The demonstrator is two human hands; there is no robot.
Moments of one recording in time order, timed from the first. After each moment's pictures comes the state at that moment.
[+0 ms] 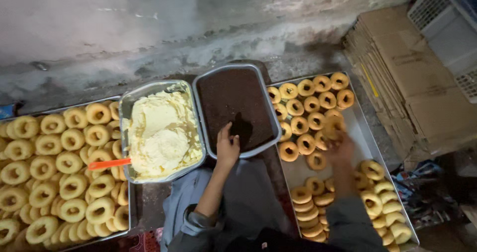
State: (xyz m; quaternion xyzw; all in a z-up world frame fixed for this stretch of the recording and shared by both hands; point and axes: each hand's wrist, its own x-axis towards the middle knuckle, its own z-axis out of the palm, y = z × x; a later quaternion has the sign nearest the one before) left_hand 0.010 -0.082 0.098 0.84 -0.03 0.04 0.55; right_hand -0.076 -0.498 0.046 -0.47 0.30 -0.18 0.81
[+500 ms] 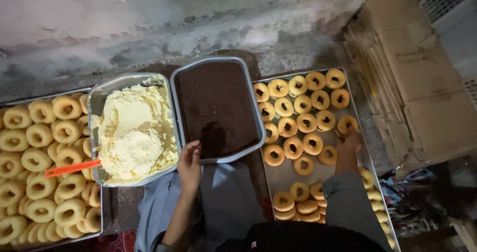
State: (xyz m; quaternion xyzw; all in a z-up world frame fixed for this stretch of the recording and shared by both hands) left_hand -0.021 -0.051 0.050 0.70 0.07 0.07 0.70; right_hand -0.012 -0.624 -0.003 -0.30 0.51 -0.31 0.74
